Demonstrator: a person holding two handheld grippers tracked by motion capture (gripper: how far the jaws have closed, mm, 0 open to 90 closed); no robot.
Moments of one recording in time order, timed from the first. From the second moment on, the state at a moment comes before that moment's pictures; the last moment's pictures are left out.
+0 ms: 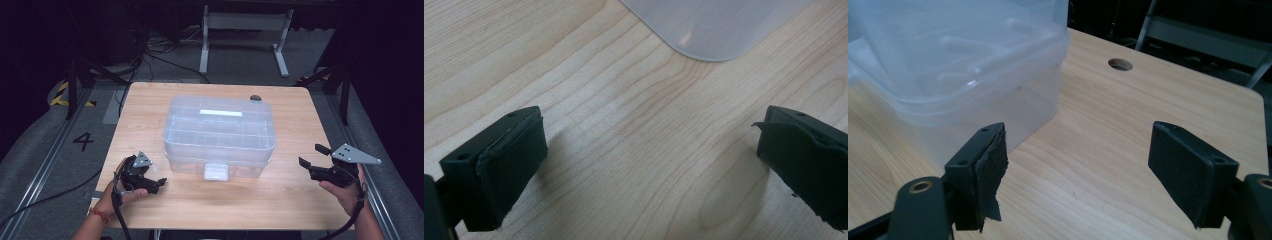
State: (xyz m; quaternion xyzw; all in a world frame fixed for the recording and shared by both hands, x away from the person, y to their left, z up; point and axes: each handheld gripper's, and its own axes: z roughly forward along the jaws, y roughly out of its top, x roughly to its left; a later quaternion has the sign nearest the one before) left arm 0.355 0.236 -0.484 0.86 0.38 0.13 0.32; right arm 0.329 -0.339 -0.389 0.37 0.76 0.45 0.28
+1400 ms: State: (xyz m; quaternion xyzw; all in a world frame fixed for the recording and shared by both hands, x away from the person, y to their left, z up) left arm 0.355 0.236 -0.483 0.86 0.38 0.13 0.32; right arm 0.389 -0.225 -0.315 0.26 0.81 0.45 0.27
